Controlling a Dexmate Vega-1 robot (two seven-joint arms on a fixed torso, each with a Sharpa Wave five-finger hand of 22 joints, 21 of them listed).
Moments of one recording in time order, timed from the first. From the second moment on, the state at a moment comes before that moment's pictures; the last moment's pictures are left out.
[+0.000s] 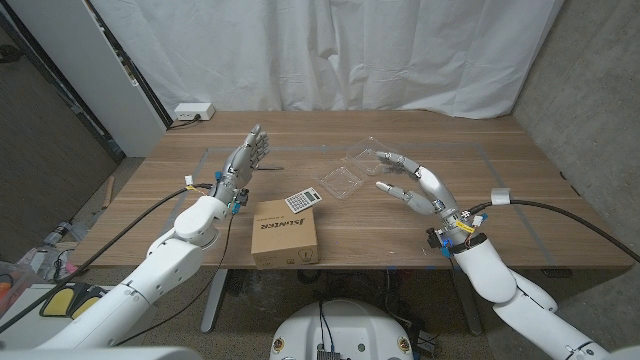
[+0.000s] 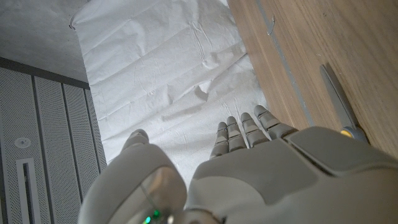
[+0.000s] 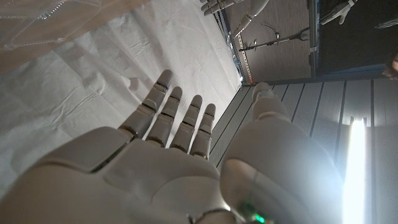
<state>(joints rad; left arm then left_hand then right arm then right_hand) 1.12 0.68 0.28 -1.72 -0.60 -0.22 0.14 0.41 -0.07 0.17 0.09 0.33 0.07 0.06 0.23 0.19 0.09 0.00 0.23 0.19 0.05 0.01 0.21 0.18 0.00 -0.03 0.36 0.17 -1.37 -0.61 -0.21 -1.79 -0.31 0.71 -0.35 0.76 -0.07 0.30 -0.17 0.28 0.44 -0.15 0.23 0.20 0.49 -0.16 0.26 0.18 0.48 -0.05 0.21 0.18 0.47 -0.05 0.52 0.17</state>
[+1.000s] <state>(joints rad) 1.15 0.70 0.25 -1.72 -0.62 -0.23 0.12 0.41 -0.07 0.17 0.09 0.33 0.08 0.06 0.22 0.19 0.09 0.00 0.22 0.19 0.06 0.01 0.20 0.18 0.01 -0.03 0.35 0.17 -1.34 -0.66 -0.28 -1.81 -0.70 0.61 -0.61 0.80 -0.06 0.30 -0.15 0.30 0.54 -0.18 0.24 0.20 0.59 -0.19 0.27 0.18 0.54 -0.05 0.21 0.19 0.53 -0.05 0.52 0.17</state>
